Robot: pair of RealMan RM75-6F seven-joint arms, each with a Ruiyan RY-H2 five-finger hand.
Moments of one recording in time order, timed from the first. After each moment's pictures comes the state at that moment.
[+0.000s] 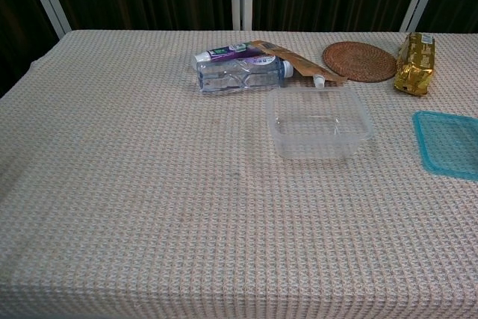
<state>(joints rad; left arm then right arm) -0.07 -1.25 -0.01 -1.62 1.58 1.55 0.19 0.38 -1.34 0.01 -1.24 -1.33 1.01 -0.02</state>
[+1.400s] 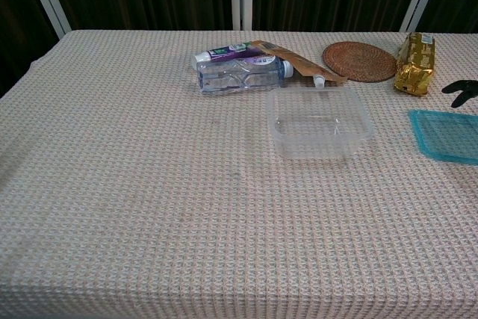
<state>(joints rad) -0.06 -1.26 0.00 -1.59 1.57 1.54 0.16 0.48 -1.29 0.06 -1.37 -1.23 0.85 -0.05</state>
